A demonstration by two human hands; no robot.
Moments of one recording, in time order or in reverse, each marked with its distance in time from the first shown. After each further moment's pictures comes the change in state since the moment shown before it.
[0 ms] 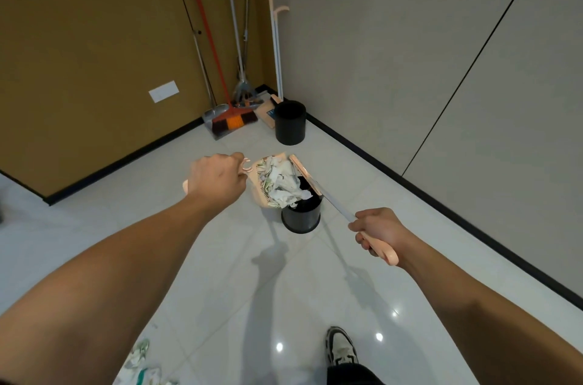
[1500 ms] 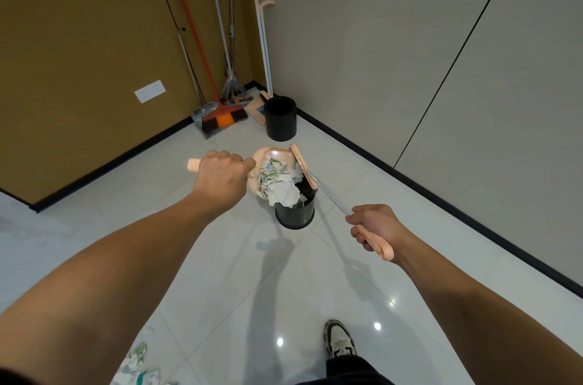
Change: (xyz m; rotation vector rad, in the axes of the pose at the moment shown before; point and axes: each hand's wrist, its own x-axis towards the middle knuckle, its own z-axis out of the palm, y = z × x) left_hand 0.002 0.029 -0.011 0.145 -0.020 0.258; right_hand 0.007 0.011 -0.007 0.154 0.013 0.008
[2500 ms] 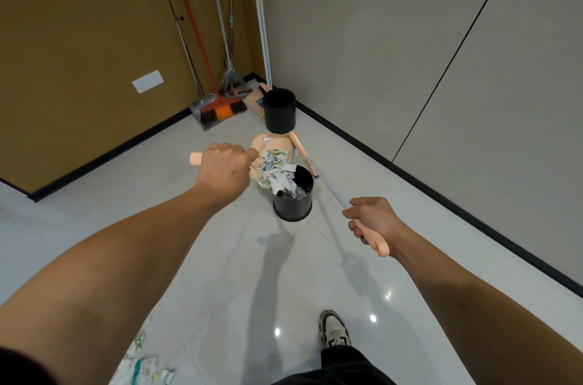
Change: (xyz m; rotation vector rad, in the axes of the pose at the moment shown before) left_hand -0.006 0.018 -0.008 -0.028 -0.015 -0.057; right_hand -0.012 0.001 -0.001 0.000 0.019 -0.025
